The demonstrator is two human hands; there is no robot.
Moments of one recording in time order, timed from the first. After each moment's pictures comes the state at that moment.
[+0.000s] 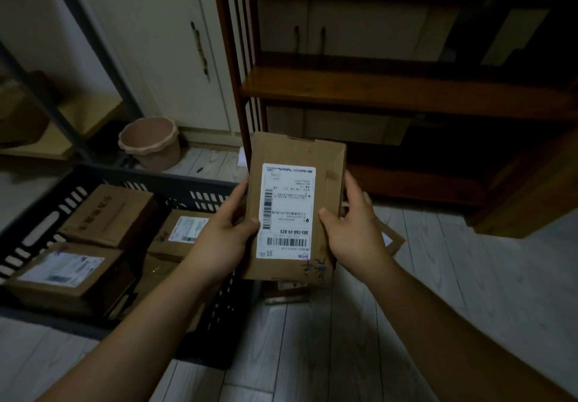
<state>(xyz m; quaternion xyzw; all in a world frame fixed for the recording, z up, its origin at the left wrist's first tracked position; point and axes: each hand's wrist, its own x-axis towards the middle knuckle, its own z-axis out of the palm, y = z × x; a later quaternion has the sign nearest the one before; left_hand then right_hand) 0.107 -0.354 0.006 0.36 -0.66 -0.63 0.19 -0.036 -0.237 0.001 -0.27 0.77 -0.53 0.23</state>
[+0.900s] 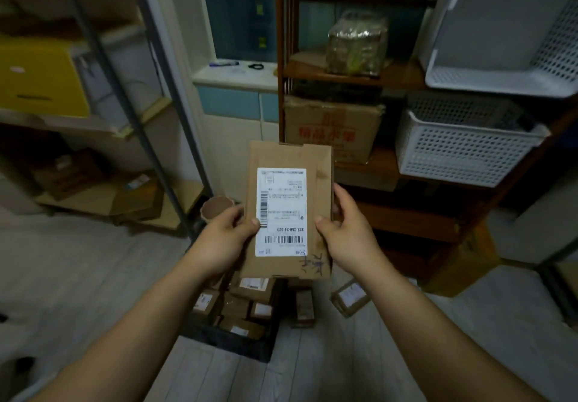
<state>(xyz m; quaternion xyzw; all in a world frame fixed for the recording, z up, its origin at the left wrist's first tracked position) 0.257 -0.292 0.576 0.41 -0.67 -0.59 0.18 0.098 -0.174 0.567 -0.30 0.72 -0.55 0.30</state>
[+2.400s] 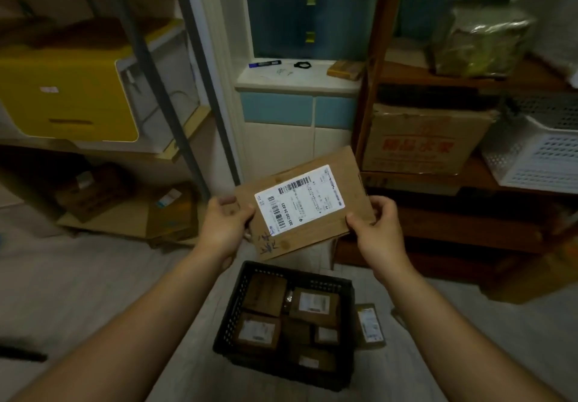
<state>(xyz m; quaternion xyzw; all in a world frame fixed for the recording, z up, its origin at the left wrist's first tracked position) 0.335 -0.580 0.560 0.48 -0.55 -0.62 0.27 0.169 -0.429 0.525 -0.17 0.76 -0.59 0.19</state>
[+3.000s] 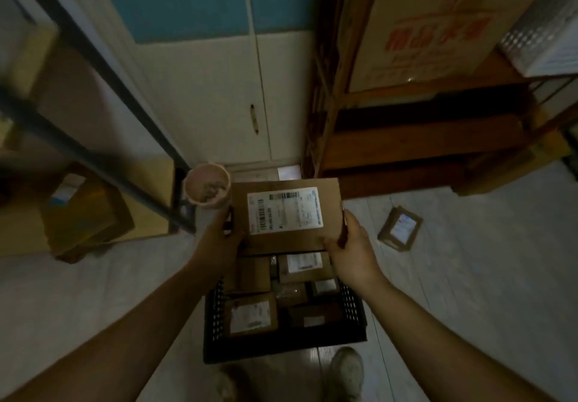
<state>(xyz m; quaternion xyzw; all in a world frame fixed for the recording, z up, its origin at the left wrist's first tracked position) 0.251 -0.715 0.323 0.37 -0.71 -0.59 0.01 0.142 -0.511 0.286 -0.11 0.85 -0.43 0.26</state>
